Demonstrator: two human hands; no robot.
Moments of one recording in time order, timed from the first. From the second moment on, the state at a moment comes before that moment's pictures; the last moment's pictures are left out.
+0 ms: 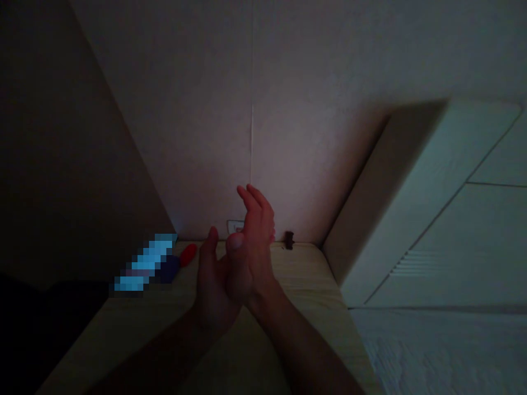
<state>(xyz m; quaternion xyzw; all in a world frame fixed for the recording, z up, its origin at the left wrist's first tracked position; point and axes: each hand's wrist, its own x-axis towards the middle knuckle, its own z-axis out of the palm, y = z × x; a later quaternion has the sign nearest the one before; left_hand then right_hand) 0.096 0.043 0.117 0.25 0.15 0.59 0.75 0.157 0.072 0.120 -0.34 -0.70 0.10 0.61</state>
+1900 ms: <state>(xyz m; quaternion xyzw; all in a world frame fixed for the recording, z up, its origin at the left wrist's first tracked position) 0.089 0.052 0.121 0.26 0.12 0.64 0.71 0.153 0.070 0.124 -0.34 -0.77 0.10 0.53</state>
